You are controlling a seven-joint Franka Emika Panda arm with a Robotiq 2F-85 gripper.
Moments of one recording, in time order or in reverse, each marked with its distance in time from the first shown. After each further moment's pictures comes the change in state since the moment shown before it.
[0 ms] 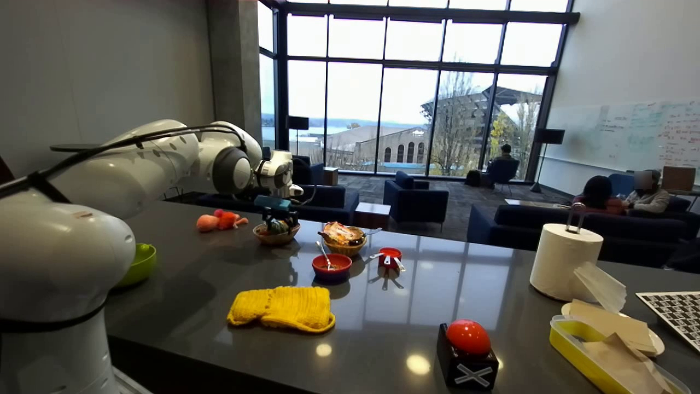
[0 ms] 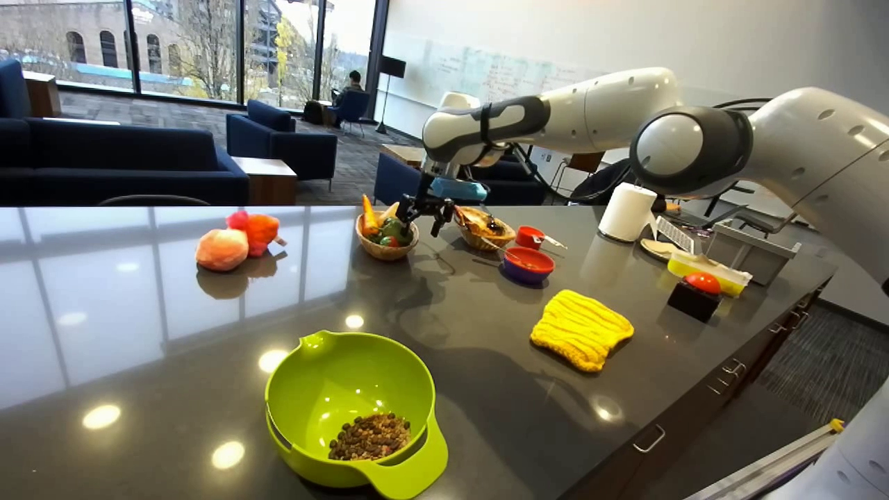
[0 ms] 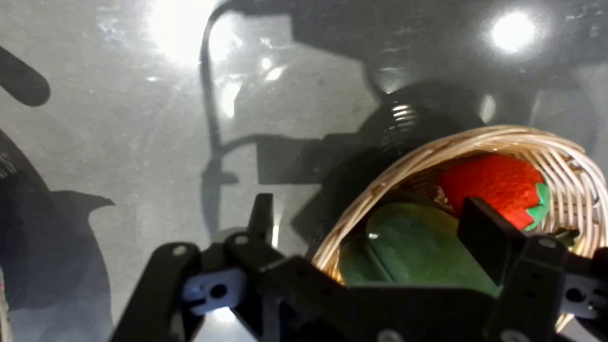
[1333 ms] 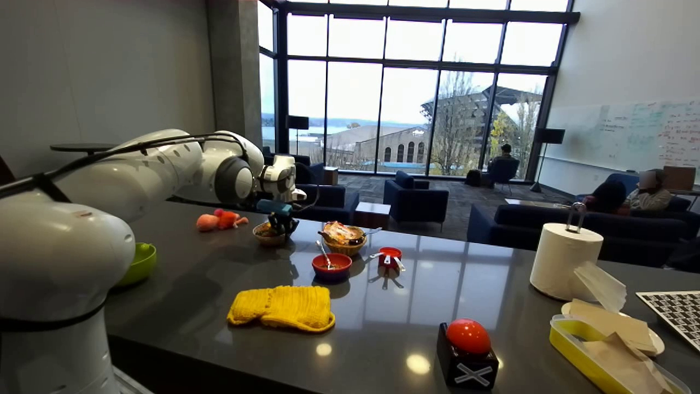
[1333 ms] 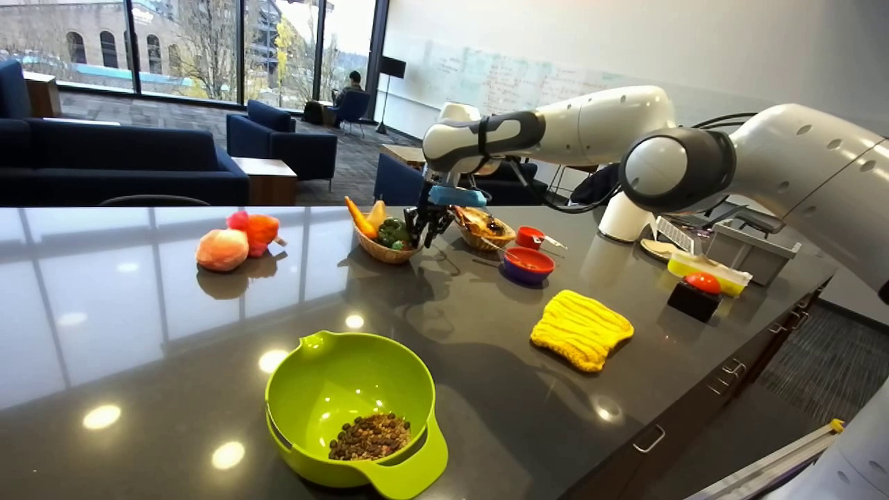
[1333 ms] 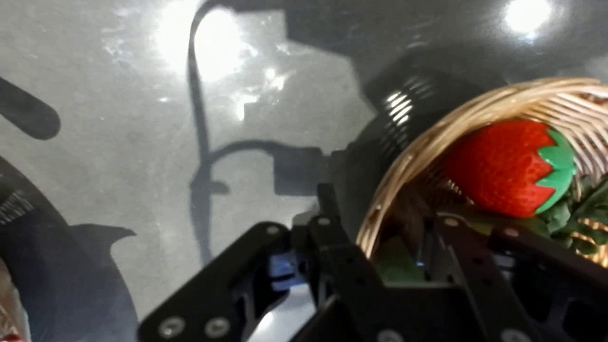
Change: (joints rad) arm -0.001 0.073 -0.020 0.089 0.000 -0.026 0.080
